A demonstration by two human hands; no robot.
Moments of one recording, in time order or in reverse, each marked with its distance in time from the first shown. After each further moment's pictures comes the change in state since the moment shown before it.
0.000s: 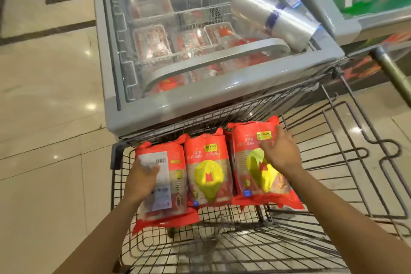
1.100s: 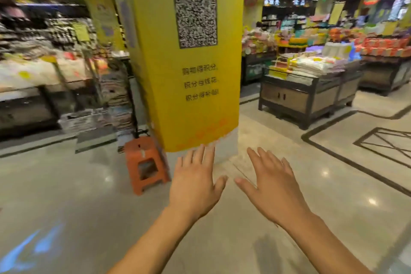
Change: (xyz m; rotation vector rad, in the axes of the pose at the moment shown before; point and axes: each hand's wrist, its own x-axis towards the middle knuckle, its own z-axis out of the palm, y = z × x) left_hand -0.490 -0.134 -0.374 0.491 1.039 -0.328; right_hand -0.554 -0.414 -0.078 -0.251 -0.188 -1.830
